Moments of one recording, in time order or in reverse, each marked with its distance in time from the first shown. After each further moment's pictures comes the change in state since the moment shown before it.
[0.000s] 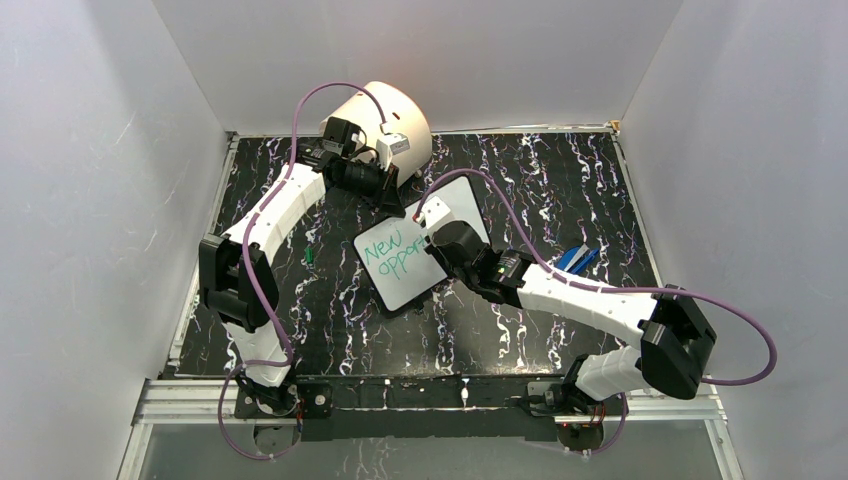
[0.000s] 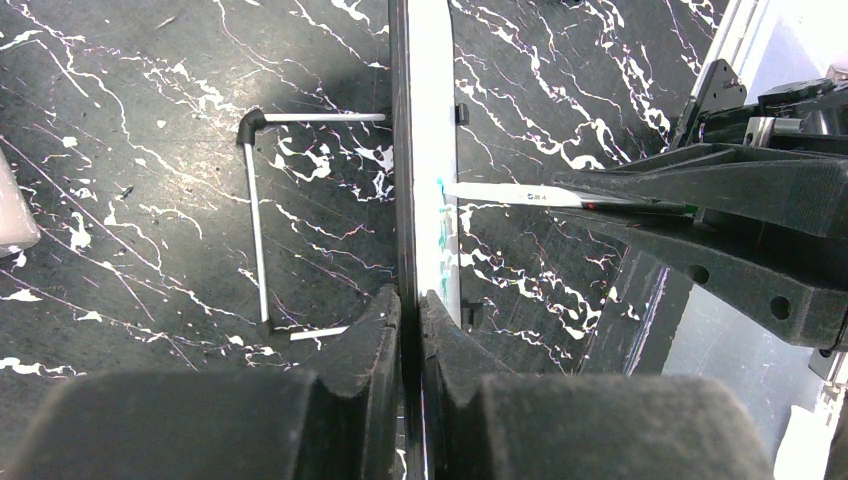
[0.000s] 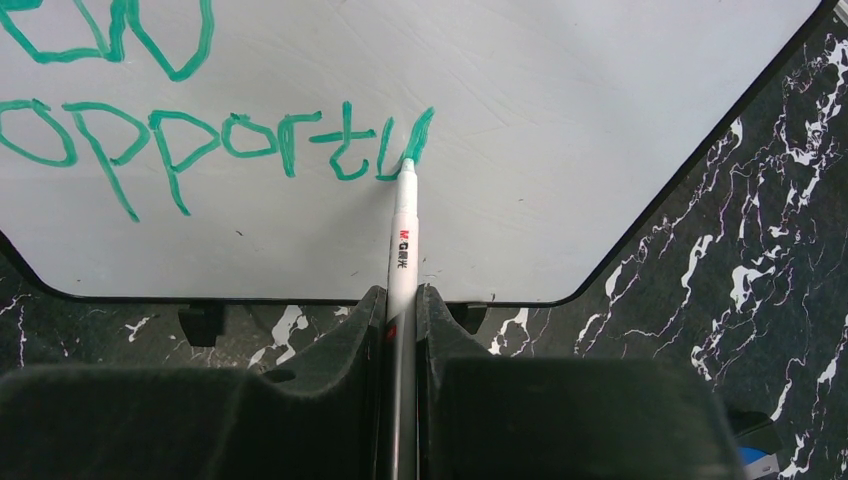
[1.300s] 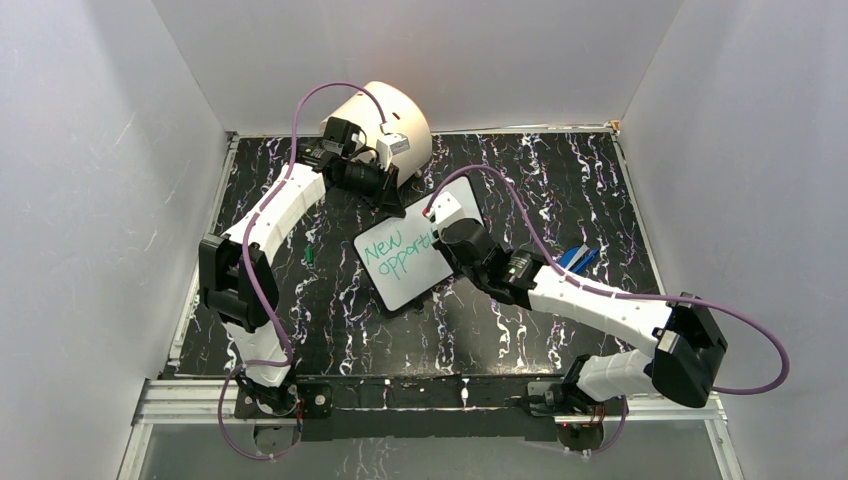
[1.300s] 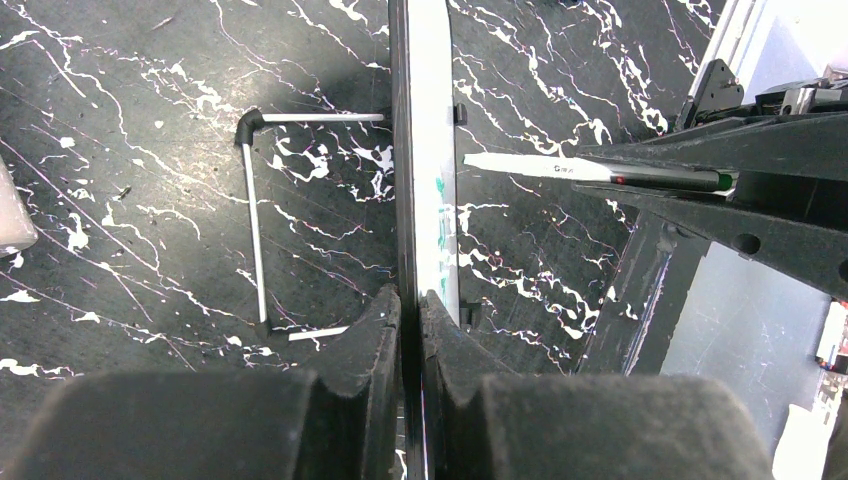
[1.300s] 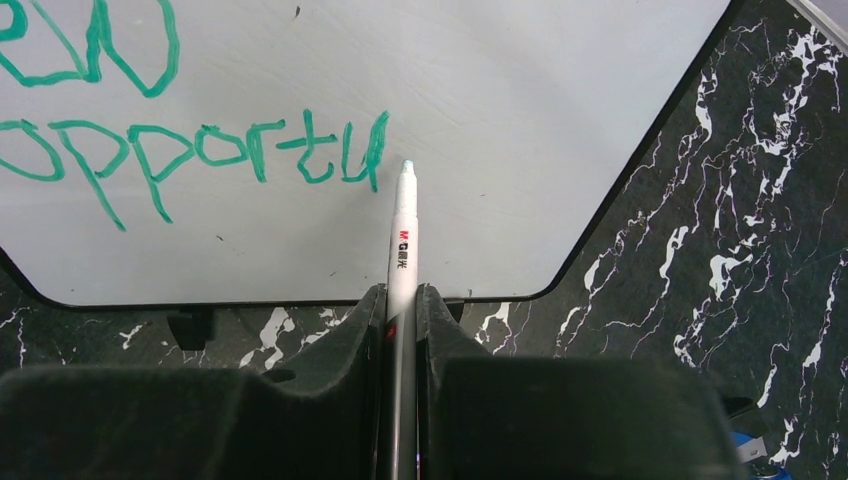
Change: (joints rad) left arm 0.000 0.000 0.000 -0.001 0.003 0.000; right arm -0.016 -0.062 -0.014 -0.010 0.016 0.010
